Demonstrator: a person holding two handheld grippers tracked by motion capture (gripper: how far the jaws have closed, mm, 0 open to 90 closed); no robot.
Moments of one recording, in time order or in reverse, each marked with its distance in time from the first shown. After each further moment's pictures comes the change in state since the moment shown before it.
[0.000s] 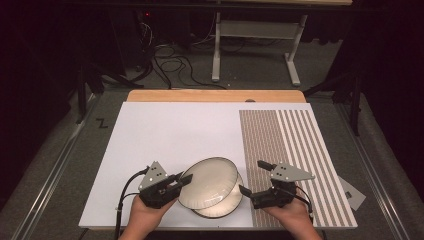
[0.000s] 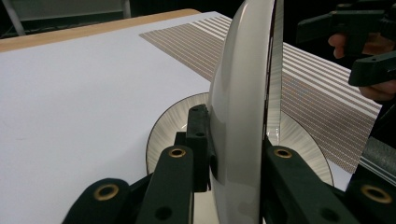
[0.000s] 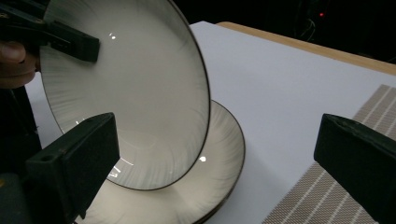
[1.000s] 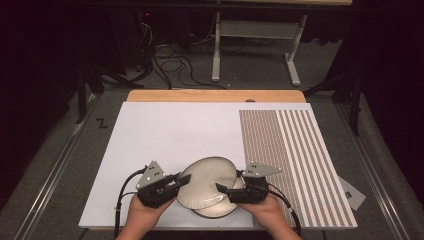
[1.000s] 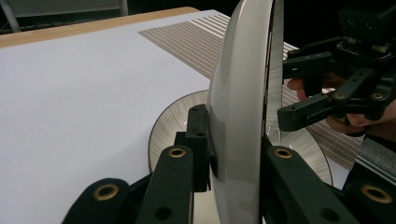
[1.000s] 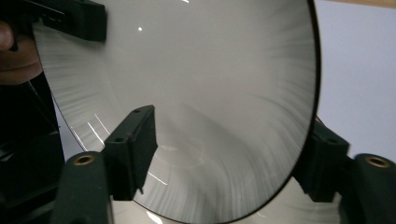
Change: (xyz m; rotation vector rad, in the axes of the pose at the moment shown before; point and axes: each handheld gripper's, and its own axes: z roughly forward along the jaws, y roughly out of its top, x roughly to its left) left arm 0.005 -0.001 -0.003 0.006 -0.014 -0.008; right arm 0.017 -0.009 0.060 0.086 0.112 0.093
